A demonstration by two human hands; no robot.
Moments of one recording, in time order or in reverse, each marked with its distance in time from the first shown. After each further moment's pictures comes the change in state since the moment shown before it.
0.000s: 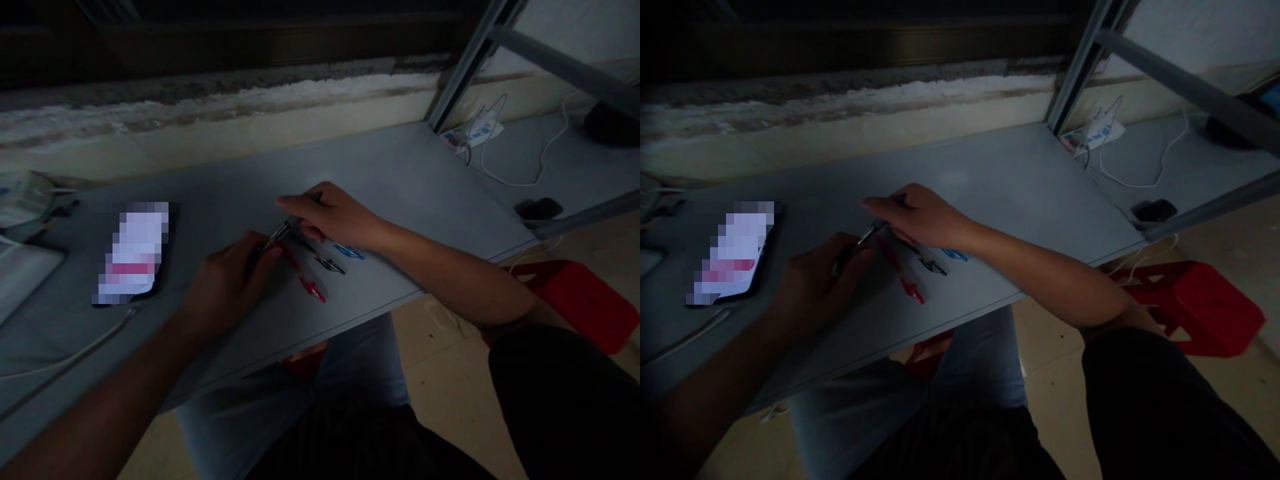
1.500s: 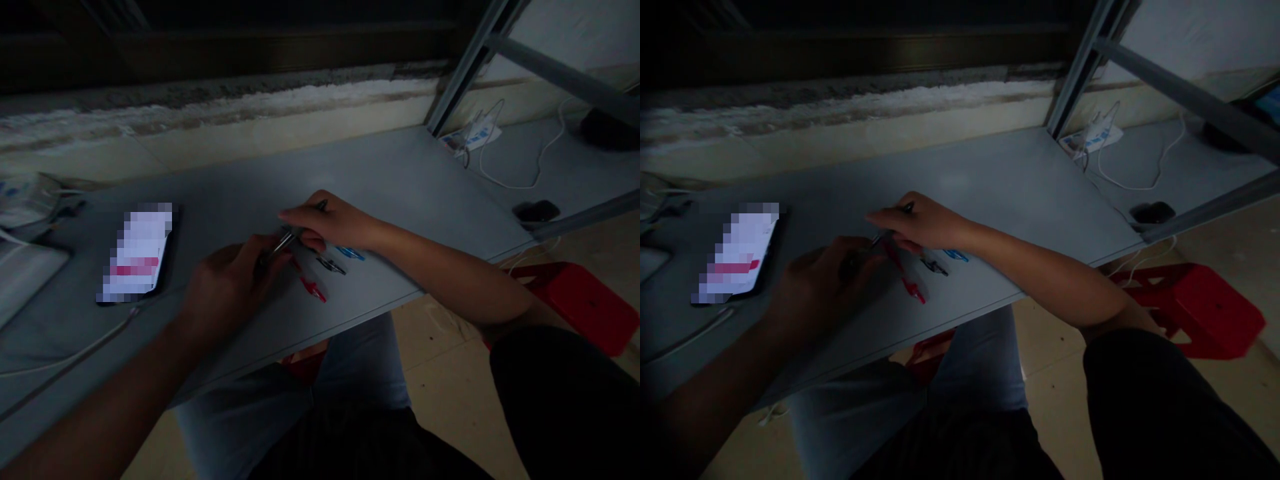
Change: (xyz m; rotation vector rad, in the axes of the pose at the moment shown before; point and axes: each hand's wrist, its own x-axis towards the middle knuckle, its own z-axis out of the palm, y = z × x) left_hand -0.004 -0.003 0.005 0.289 0.075 0.159; right_hand 0.002 0.006 -0.001 0.136 -0.158 0.004
